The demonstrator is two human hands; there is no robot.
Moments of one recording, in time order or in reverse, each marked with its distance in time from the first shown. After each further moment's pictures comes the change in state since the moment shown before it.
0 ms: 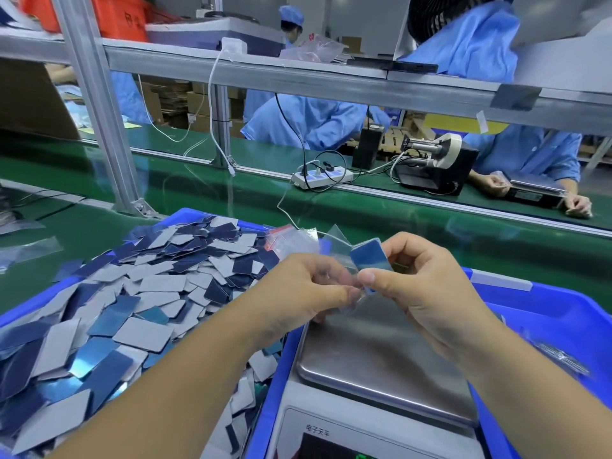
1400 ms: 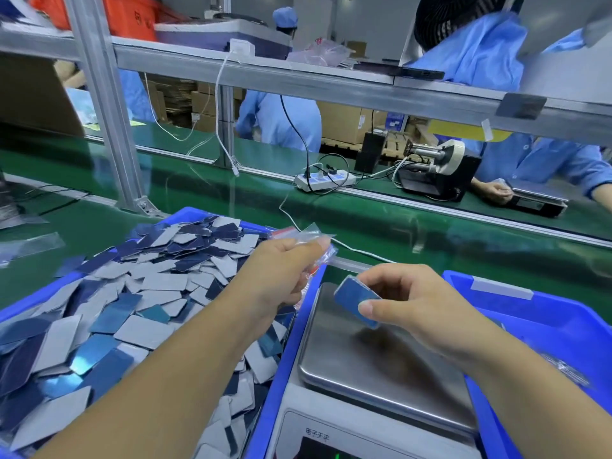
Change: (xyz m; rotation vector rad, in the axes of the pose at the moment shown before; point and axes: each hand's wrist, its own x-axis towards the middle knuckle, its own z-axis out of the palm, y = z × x) left_hand 0.006 0.006 -0.016 -0.195 0.314 -0.071; right_hand 0.001 0.002 -0.011 -0.390 -0.262 0.112
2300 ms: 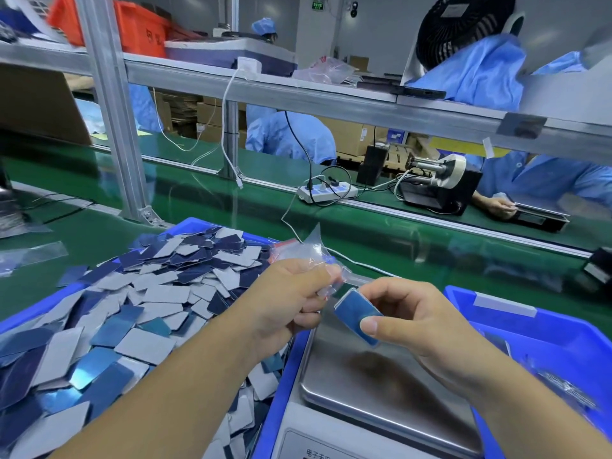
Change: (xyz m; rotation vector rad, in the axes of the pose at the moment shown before) left_hand -0.010 0.004 0.008 -0.191 -0.148 -0.068; right_hand -0.006 -0.007 0.008 0.247 -0.059 -0.073
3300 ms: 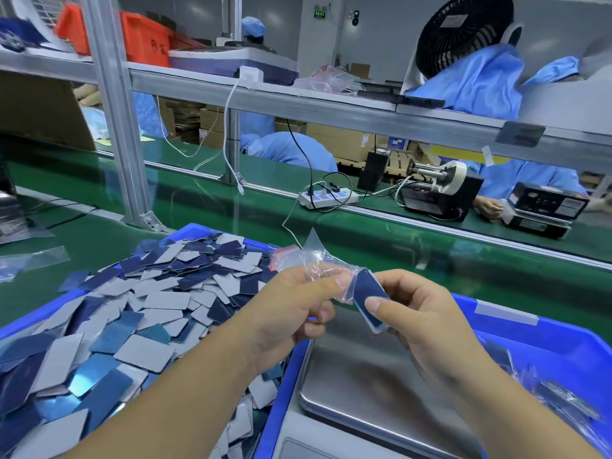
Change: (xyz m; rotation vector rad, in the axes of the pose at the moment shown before) left_hand -0.003 -0.003 0.002 -0.037 -0.143 0.067; right_hand 0.009 0.007 0.007 0.108 0.298 -0.070
